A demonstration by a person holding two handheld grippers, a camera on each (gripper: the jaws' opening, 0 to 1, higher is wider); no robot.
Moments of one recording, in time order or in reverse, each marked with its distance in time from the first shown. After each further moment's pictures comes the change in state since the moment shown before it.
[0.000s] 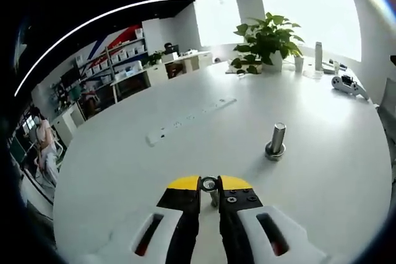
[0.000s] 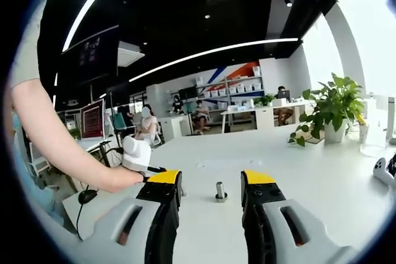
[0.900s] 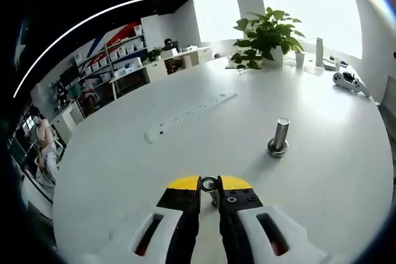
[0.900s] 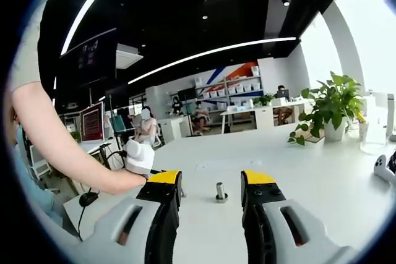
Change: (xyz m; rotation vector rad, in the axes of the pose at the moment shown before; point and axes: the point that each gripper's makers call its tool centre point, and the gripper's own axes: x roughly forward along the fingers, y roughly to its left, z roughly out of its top) left arm 0.004 0.001 -0.004 0.007 0.027 0.004; right arm 0.001 -0.001 0.001 0.018 -0.004 -0.003
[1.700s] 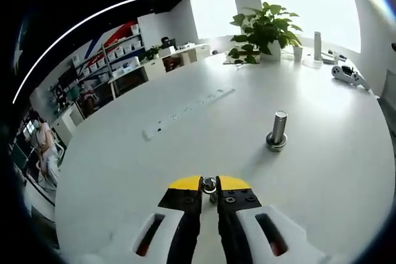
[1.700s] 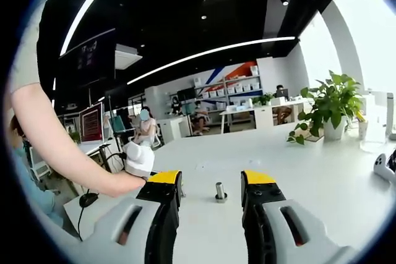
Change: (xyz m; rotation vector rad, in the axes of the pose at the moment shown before) left arm 0.004 -0.005 -0.007 0.028 0.022 -0.009; right arm -0.002 0.001 0.001 0.007 0.001 -0.004
